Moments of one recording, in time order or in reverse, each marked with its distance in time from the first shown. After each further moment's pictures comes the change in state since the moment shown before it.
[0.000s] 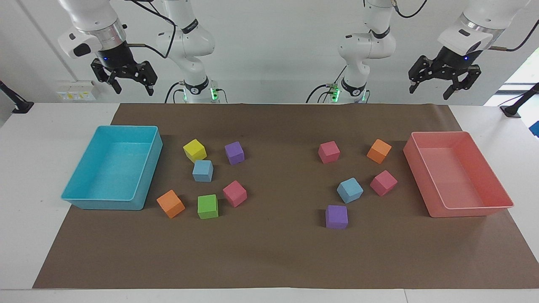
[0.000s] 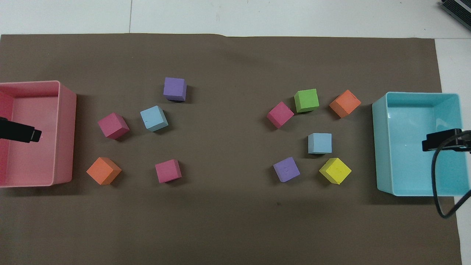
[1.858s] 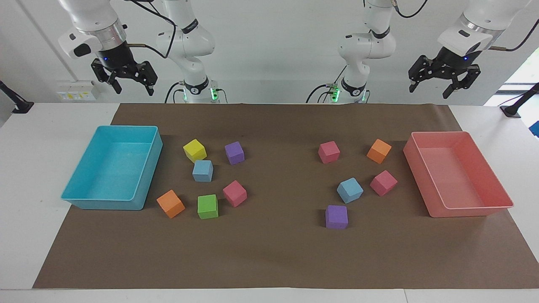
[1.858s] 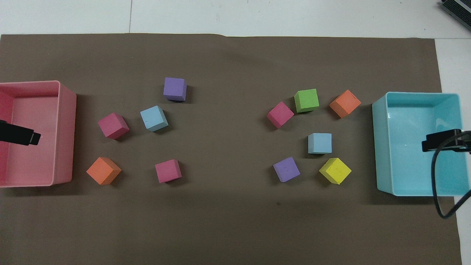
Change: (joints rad) left arm 0.000 0.000 0.003 0.000 0.002 -0.019 0.000; right arm 0.000 -0.002 0.000 -0.003 0.000 0.000 0.000
